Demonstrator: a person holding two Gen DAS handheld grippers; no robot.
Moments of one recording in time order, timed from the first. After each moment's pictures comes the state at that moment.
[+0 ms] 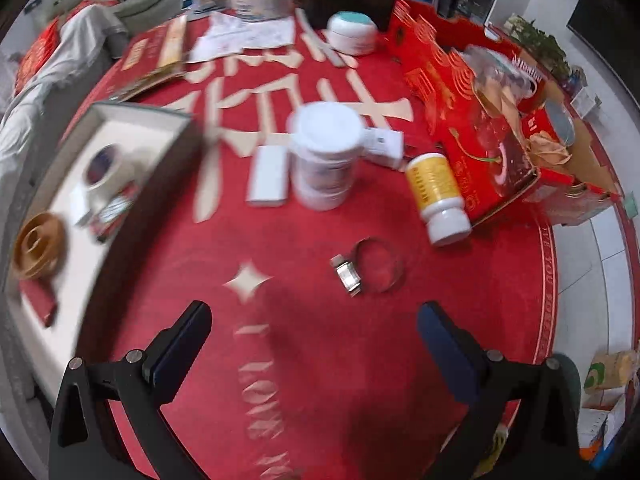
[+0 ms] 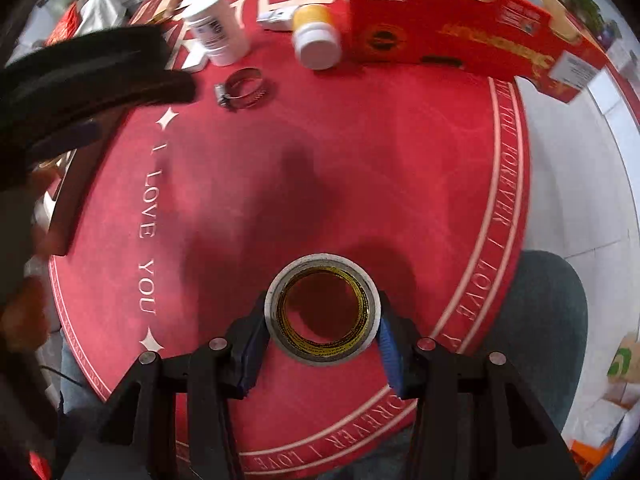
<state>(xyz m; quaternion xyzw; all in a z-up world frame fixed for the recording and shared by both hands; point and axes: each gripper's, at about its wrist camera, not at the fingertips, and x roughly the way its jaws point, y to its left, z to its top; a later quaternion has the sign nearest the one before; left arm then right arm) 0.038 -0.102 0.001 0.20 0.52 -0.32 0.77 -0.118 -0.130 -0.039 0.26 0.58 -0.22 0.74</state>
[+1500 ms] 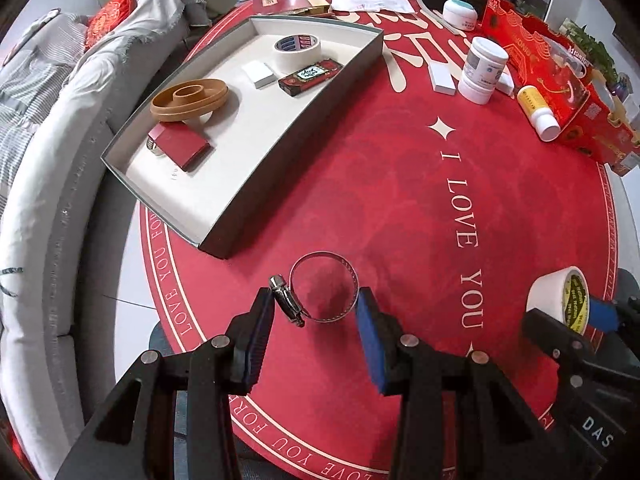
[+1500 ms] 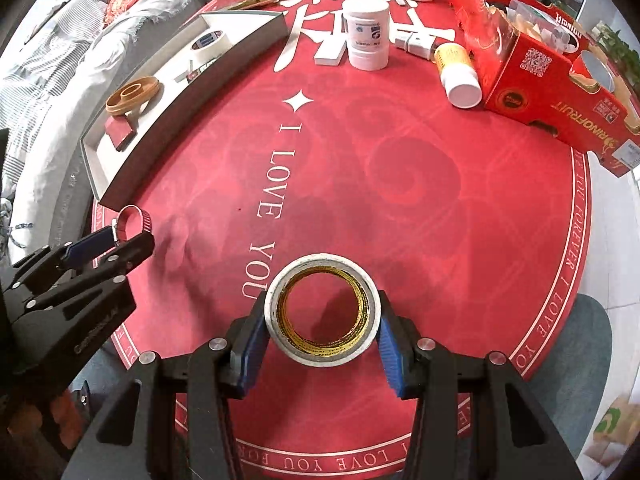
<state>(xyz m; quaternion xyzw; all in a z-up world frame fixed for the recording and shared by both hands) 0.012 0.093 0.005 0.21 0.53 -0.21 0.79 -0.089 -0.052 -0.013 0.20 0.57 -0.15 0.79</state>
